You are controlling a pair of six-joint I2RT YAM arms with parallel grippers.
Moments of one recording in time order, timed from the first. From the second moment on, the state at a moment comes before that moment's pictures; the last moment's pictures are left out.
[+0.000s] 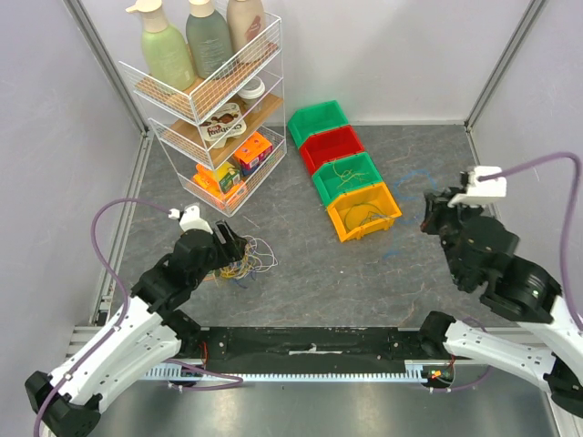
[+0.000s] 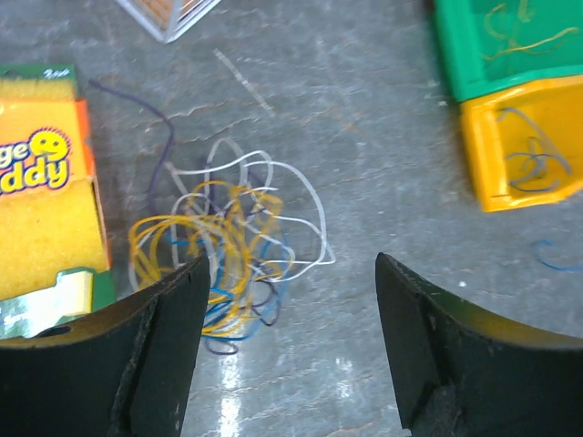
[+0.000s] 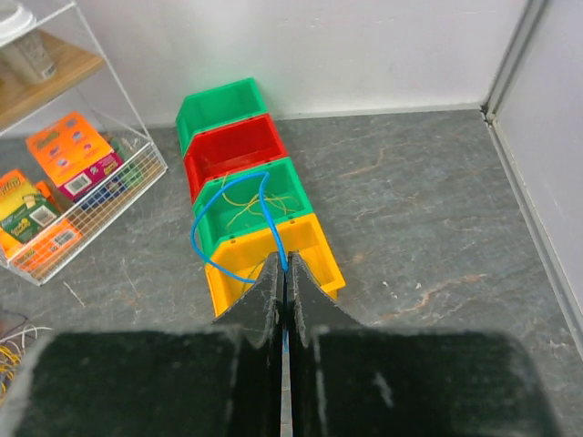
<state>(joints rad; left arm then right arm) -0.62 0.62 0.55 -0.52 -0.33 -0.75 0.94 0.66 1.16 -0.63 0.93 0.23</state>
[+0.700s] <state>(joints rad) -0.62 0.91 0.75 -0.43 -0.11 -0.55 0.94 1.03 1.33 -0.42 0.75 0.10</state>
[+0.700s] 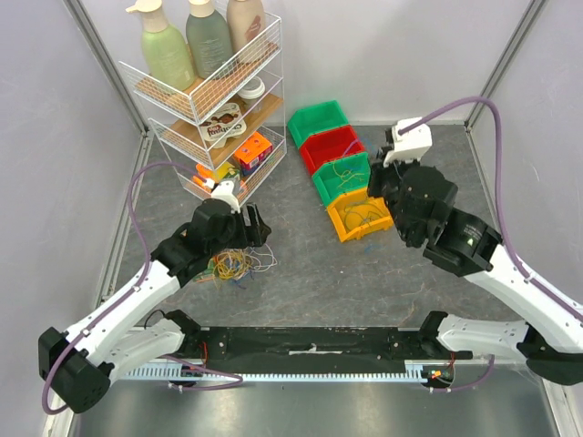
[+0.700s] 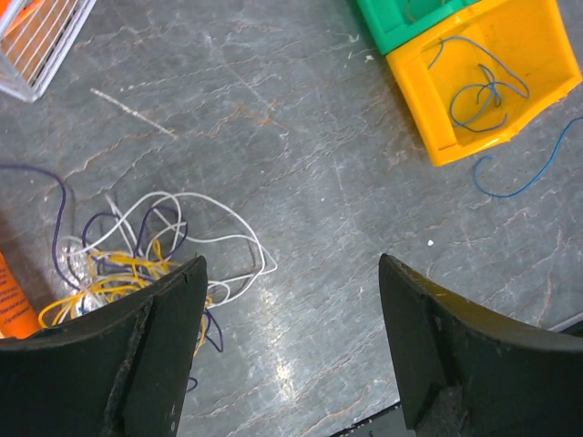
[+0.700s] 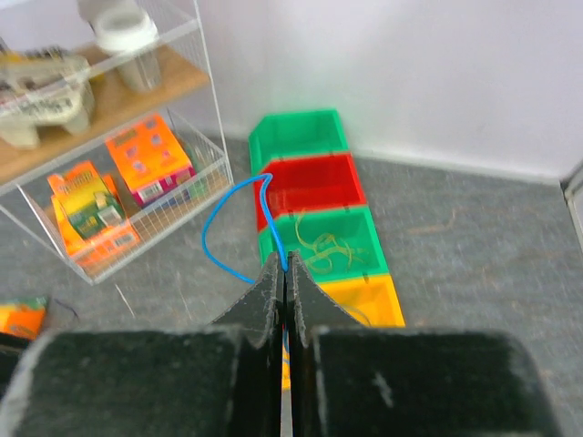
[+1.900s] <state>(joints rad) -0.58 0.92 0.78 -0.37 0.01 -0.52 0.50 1.30 1.53 -0.26 0.58 0.01</state>
